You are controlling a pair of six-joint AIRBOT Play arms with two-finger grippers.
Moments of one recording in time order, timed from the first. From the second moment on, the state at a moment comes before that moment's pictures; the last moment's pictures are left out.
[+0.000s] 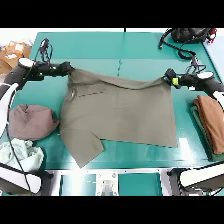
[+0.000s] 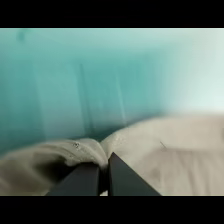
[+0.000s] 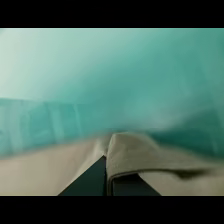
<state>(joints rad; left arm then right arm) 0.04 -1.70 1.44 0.59 -0.74 -1.00 -0.24 -1.68 1.29 -0.65 0.67 1.26</state>
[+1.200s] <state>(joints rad) 0.04 -1.73 1.52 1.09 -1.12 -1.27 -0.36 -1.84 1.50 -0.88 1.18 1.30</state>
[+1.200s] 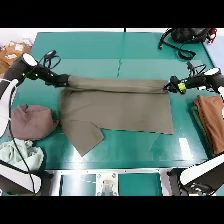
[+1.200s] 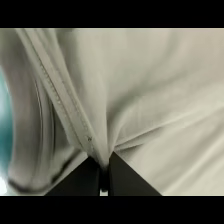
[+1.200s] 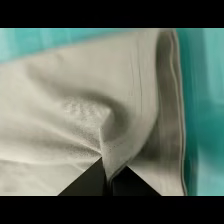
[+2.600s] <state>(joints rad) 0.13 -1.51 1.36 1.12 -1.57 -1.46 -0.42 -1.47 1.19 -1.30 1.48 1.60</state>
